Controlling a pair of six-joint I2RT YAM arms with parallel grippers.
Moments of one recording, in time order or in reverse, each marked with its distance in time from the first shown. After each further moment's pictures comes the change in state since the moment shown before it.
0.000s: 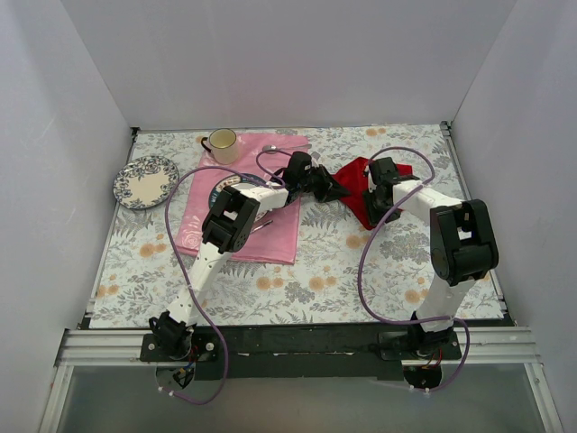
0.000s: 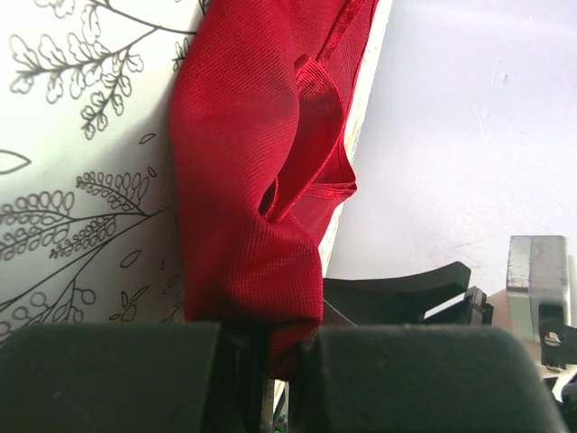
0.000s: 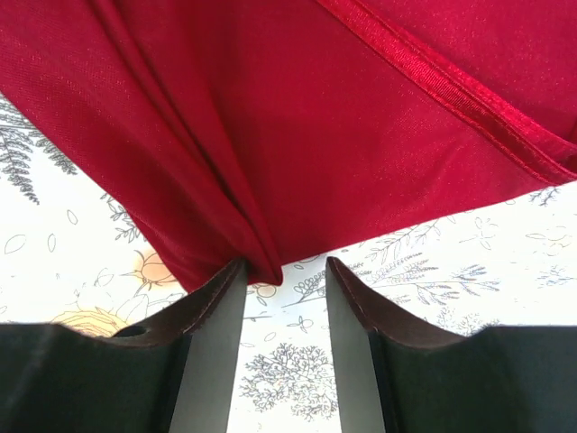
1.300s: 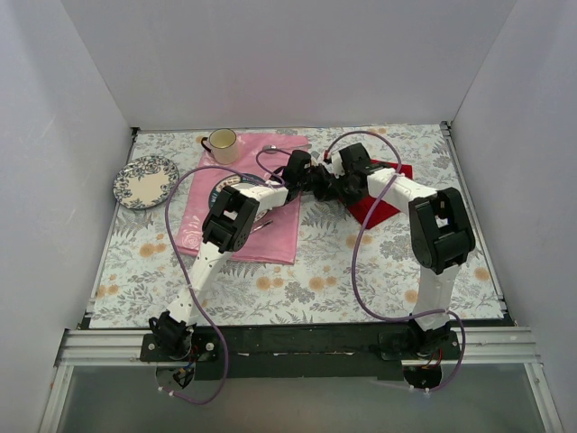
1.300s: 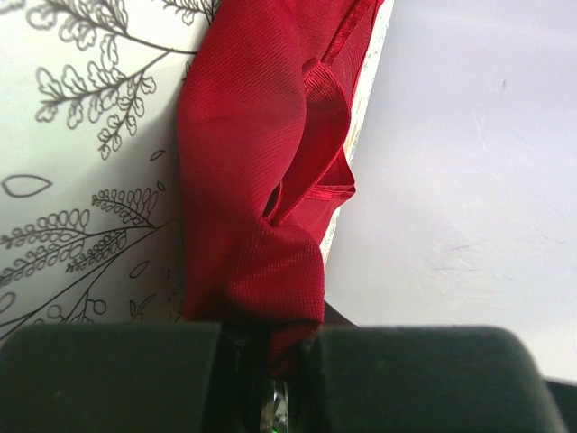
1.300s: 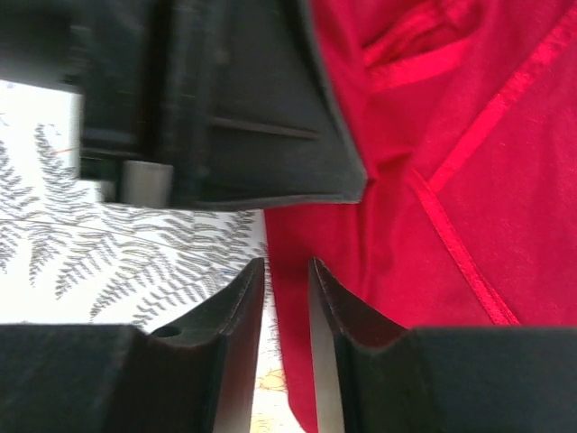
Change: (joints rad) left arm 0.007 0.015 0.035 -0.029 0.009 -0.006; right arm 0.153 0.146 0.226 0.084 -0.103 -0.178
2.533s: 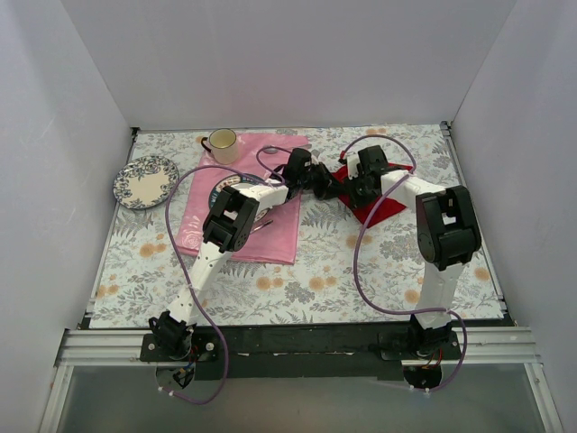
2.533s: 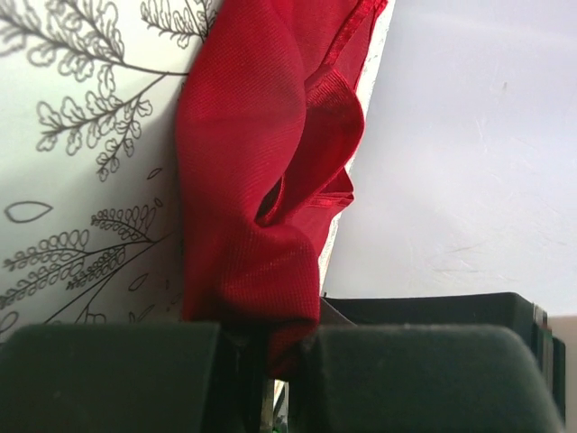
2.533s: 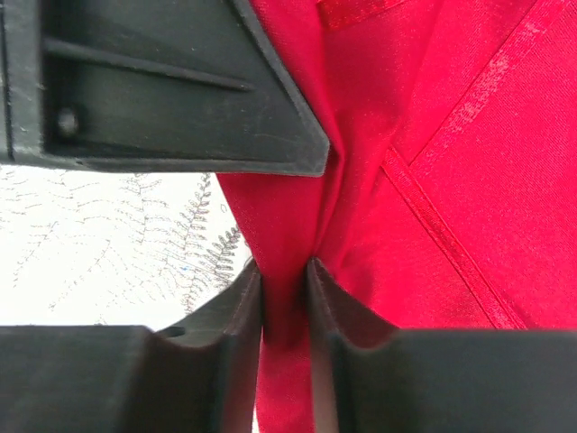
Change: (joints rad) left arm 0.004 0.014 0.031 -0.017 0.004 0.008; right arm -0.105 0.018 -0.069 0.063 -0.142 0.008
